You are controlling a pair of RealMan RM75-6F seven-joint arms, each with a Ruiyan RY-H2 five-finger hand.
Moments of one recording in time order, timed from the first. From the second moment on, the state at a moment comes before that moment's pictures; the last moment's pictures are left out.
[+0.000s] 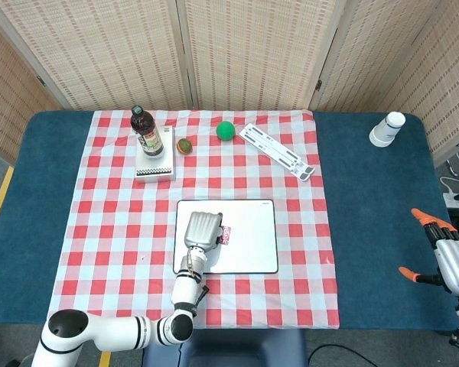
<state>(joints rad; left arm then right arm) -1.01 -2.08 -0.39 -1.24 0.61 1.19 0.97 0.12 -0.96 0.05 -1.67 -1.46 1.34 0.26</state>
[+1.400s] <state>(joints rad) -0.78 -1.74 -0.31 -1.81 0.75 1.50 0.92 0.11 -0.95 0.03 -1.68 -1.50 1.36 0.25</state>
